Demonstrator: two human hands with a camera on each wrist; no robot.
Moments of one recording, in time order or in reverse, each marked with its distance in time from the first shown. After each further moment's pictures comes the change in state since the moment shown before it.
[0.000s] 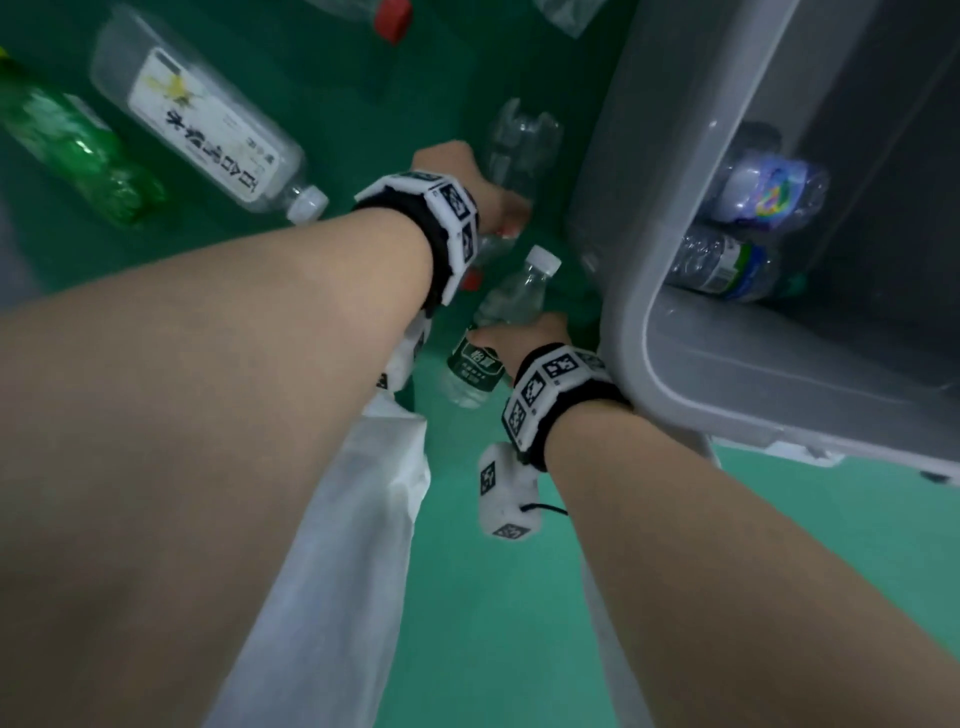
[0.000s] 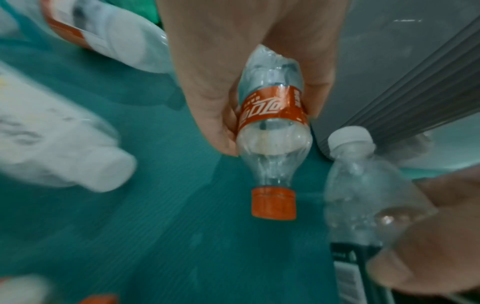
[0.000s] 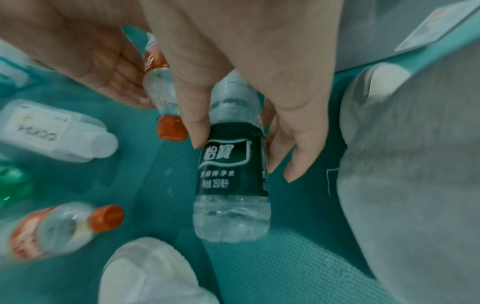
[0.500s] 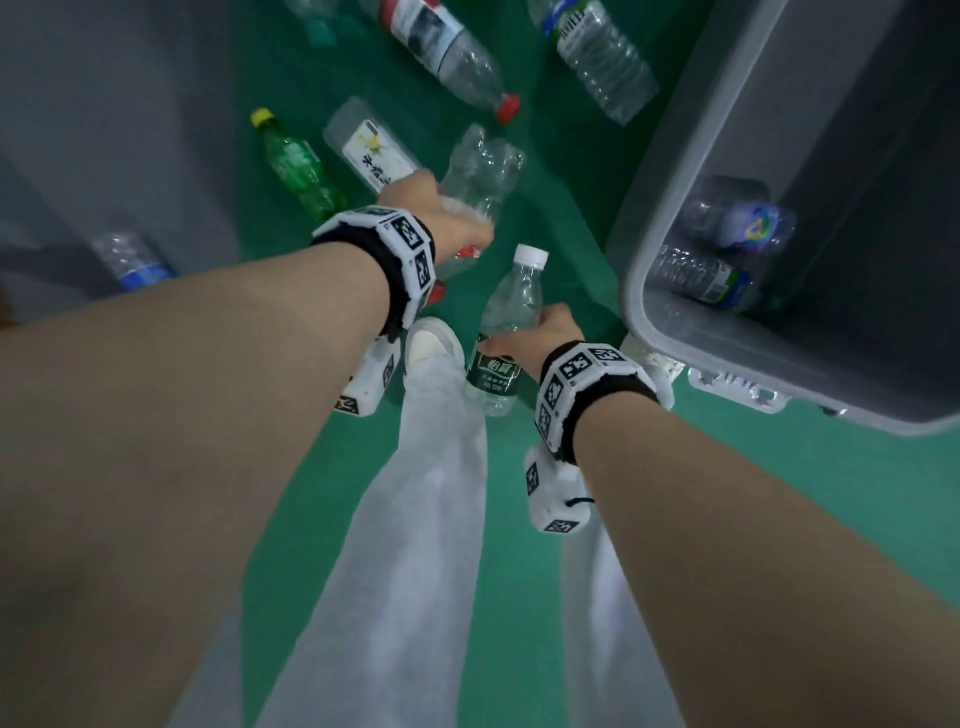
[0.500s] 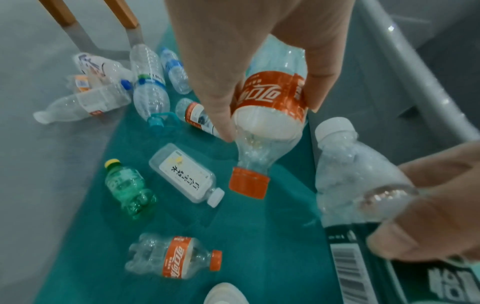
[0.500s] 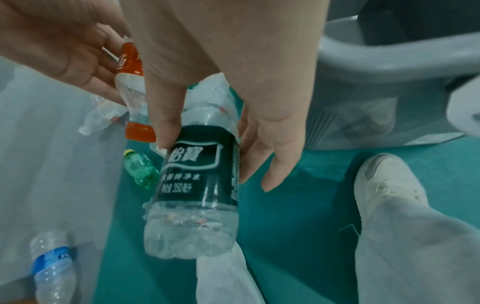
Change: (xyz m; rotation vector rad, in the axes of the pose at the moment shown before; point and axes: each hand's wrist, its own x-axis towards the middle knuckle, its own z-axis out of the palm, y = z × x) left_hand -0.162 -0.045 -0.122 -0.166 0.140 -0.161; right_hand -0.136 0.003 0.023 -0.086 0.015 -0.171
